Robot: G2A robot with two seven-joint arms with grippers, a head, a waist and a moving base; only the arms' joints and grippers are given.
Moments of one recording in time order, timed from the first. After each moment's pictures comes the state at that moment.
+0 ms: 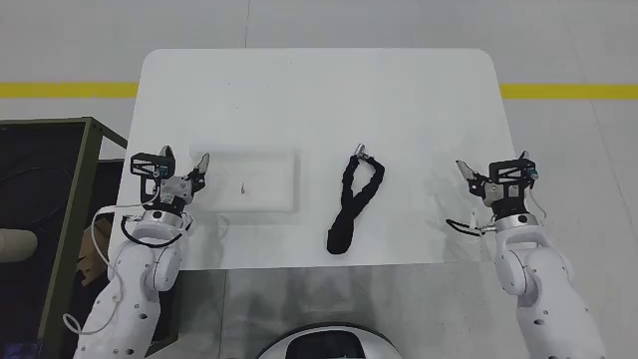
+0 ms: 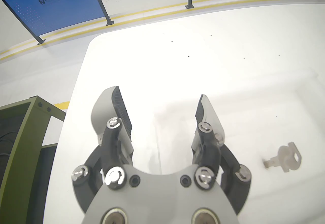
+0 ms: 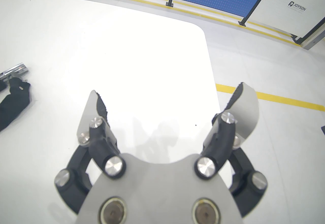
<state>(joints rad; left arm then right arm) 1.73 -1.15 -1.60 -1.80 1.33 0.00 0.00 -1.73 -1.15 1.60 -1.80 -1.33 0.00 0.00</state>
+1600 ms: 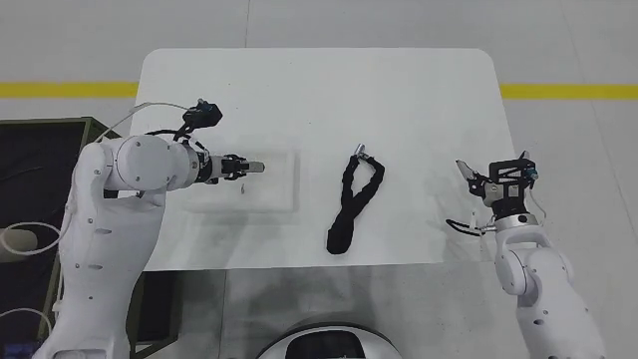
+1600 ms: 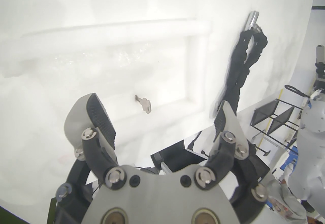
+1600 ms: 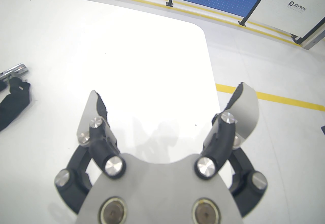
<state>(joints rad) 1.16 -1.10 -1.44 -1.88 0.71 0.28 -1.54 -1.73 -1.15 1.60 -1.80 -1.33 0.00 0.00</state>
